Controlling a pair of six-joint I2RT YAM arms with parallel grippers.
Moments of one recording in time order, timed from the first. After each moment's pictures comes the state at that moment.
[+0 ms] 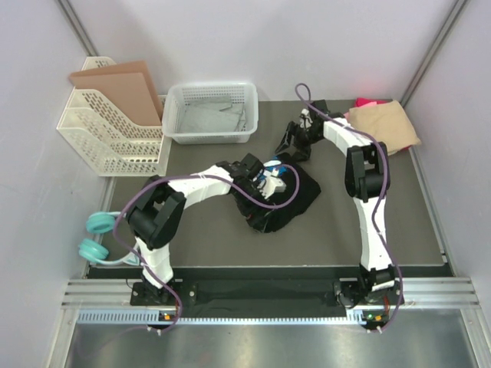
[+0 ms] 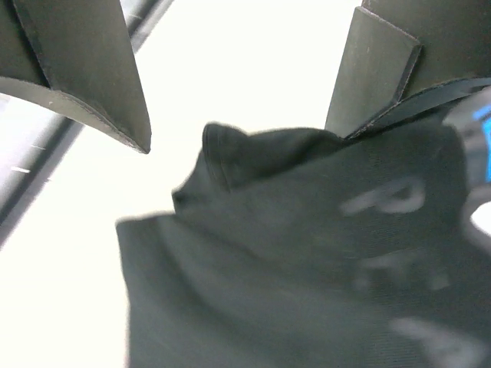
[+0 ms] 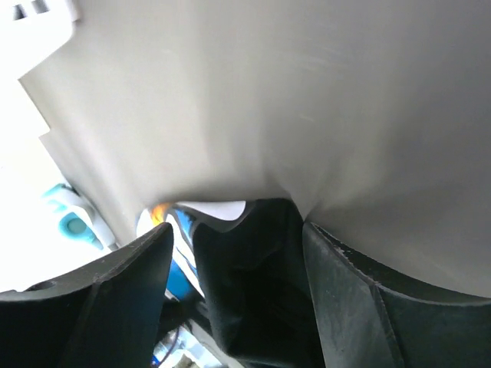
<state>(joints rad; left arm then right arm) -0.69 1.85 1.23 -0.64 0.43 0.28 0.22 2.40 1.97 -0.73 -0.60 0.57</state>
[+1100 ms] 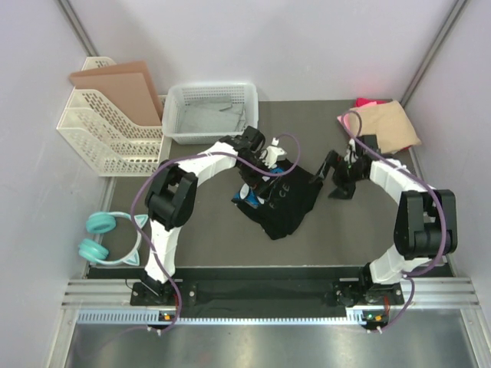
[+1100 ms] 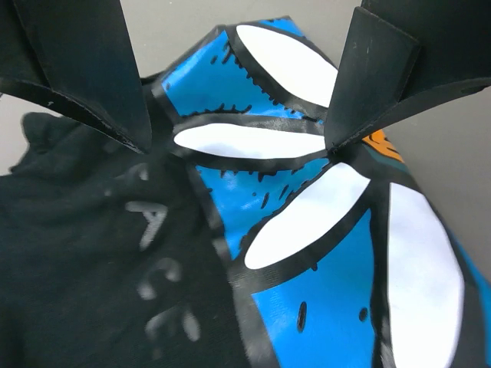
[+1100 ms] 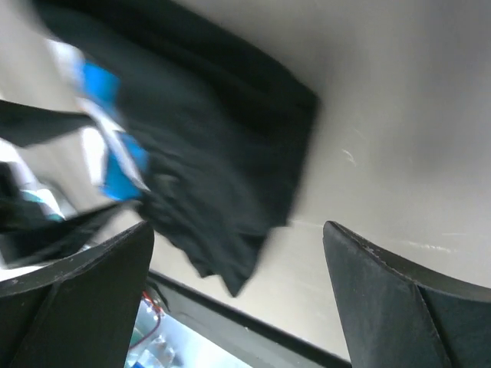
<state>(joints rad) -0.59 2.09 1.64 -0.72 0.42 0.31 0.05 1.59 1.08 -0.58 -0.48 0.56</state>
